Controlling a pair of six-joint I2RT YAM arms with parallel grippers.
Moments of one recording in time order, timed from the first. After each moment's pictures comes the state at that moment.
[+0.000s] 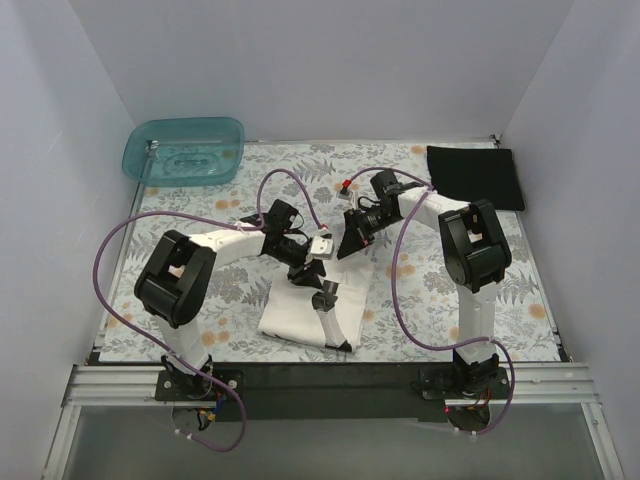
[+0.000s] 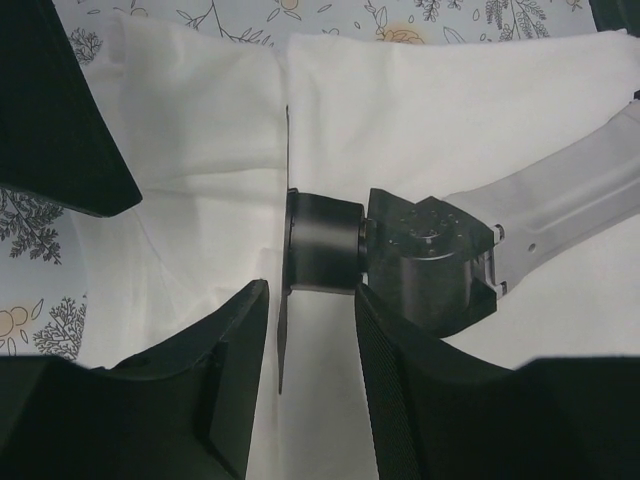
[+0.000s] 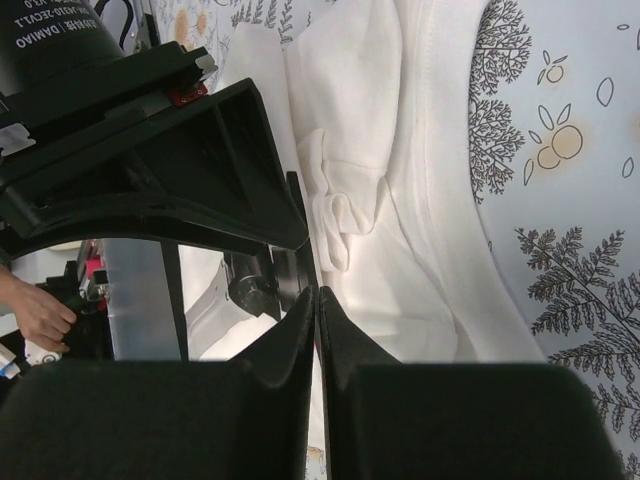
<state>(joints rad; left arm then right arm) -0.54 1.80 1.05 -0.42 0.95 0.99 0.41 2.06 1.42 -0.63 -1.10 -0.21</state>
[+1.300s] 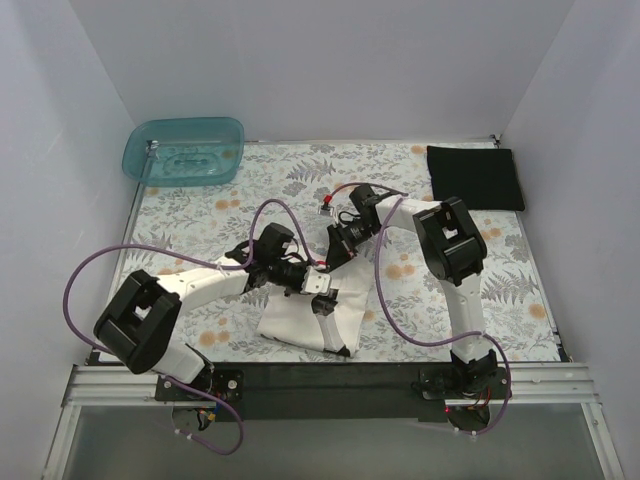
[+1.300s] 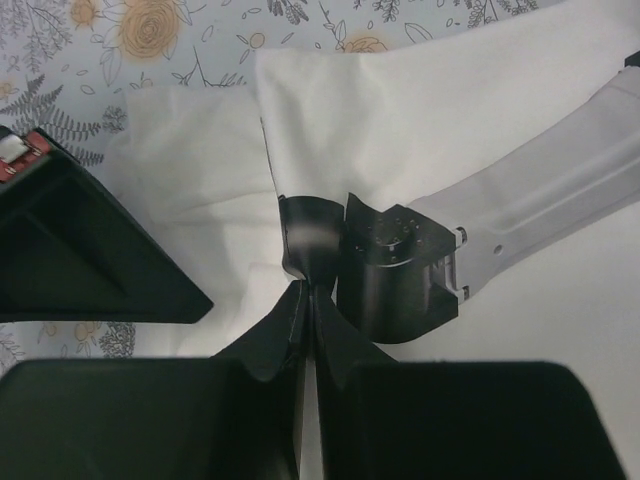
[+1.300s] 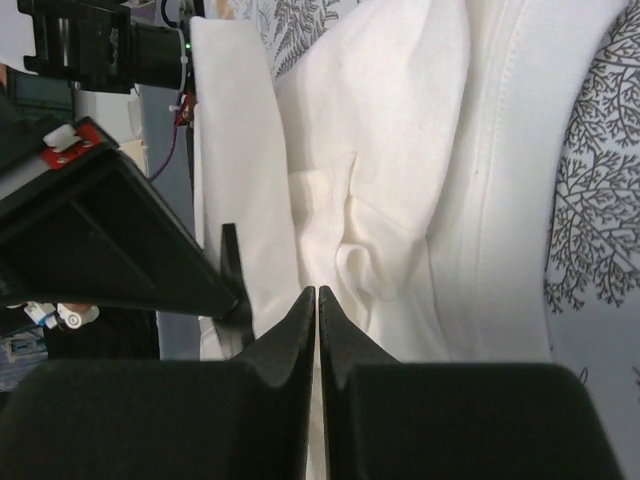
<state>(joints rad) -0.67 1.48 0.74 -0.14 0.77 1.02 0.50 2.20 1.47 -0.64 -1.21 -0.21</state>
